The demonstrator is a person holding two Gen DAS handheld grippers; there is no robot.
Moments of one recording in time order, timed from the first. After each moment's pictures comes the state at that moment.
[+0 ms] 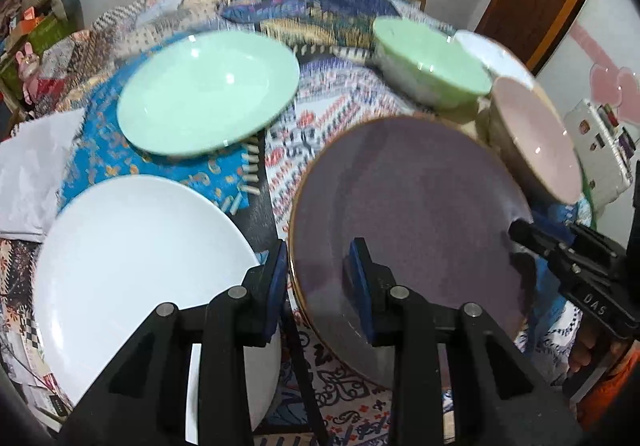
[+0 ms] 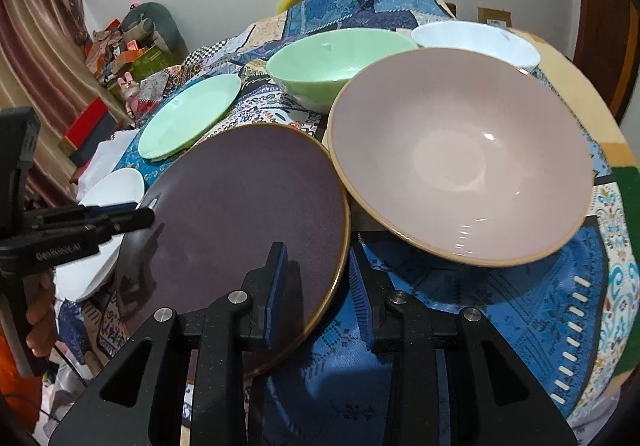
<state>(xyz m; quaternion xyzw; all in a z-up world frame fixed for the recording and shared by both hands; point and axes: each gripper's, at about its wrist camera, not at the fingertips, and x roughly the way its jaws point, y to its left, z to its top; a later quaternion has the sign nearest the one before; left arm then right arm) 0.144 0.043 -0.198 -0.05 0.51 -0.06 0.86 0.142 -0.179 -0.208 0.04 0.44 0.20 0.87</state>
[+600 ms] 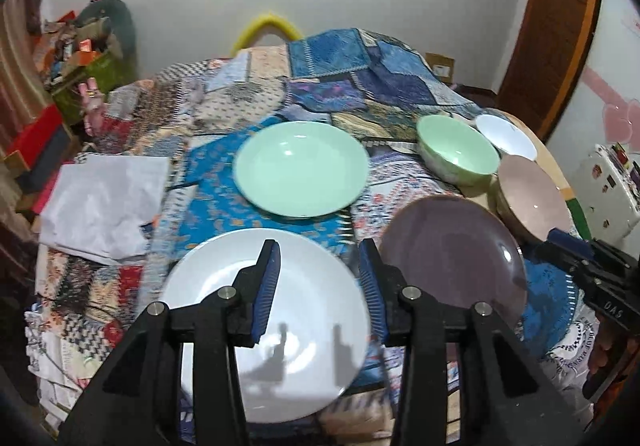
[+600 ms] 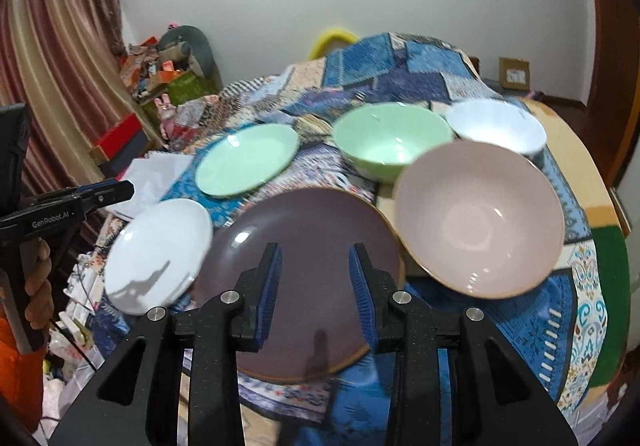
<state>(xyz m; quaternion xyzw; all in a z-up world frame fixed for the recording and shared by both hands) 0.087 0.106 -0.110 -0.03 0.41 0.02 0.91 0.115 -0.150 -0.148 0.03 0.37 0.25 0.90</state>
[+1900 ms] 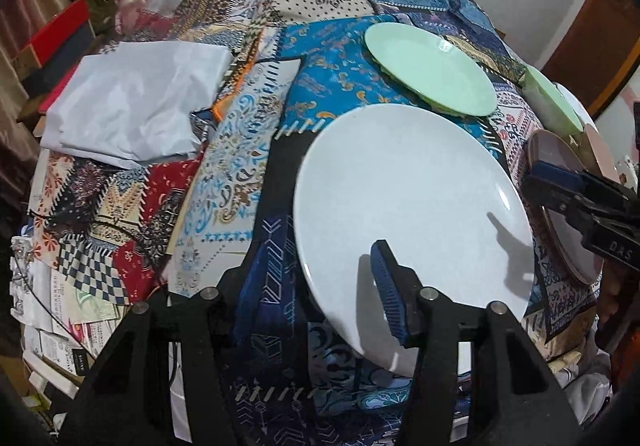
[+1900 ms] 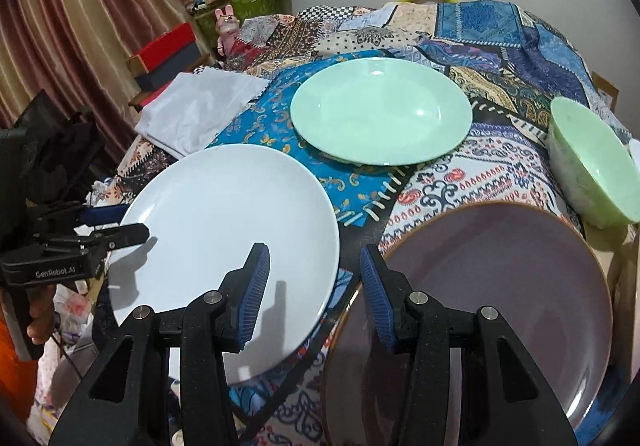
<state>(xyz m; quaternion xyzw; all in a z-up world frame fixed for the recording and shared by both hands) 0.058 0.236 -0.219 -0.10 0.51 0.05 0.85 0.152 0.016 -0.204 -0.07 0.44 0.34 0.83</state>
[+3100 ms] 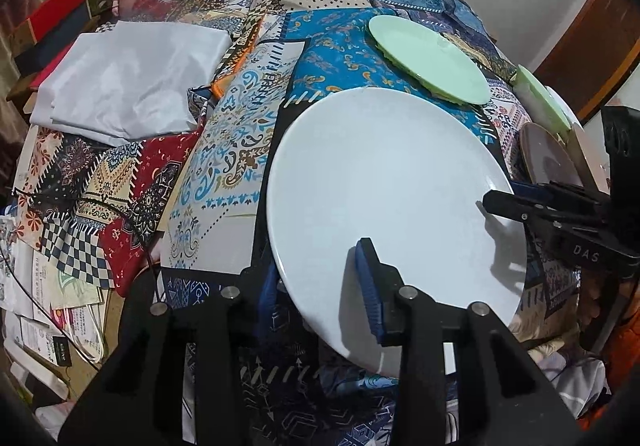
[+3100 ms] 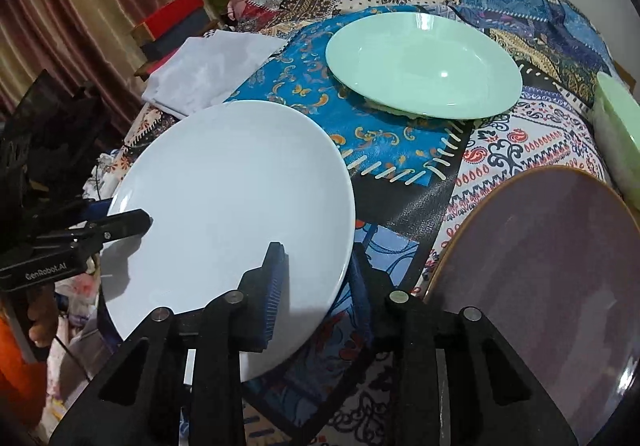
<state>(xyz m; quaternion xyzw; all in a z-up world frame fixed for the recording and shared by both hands) 0.036 0.250 -0.231 -0.14 0.50 0.03 0.85 0.143 0.042 -0.227 -0.09 0.49 0.36 0.79</state>
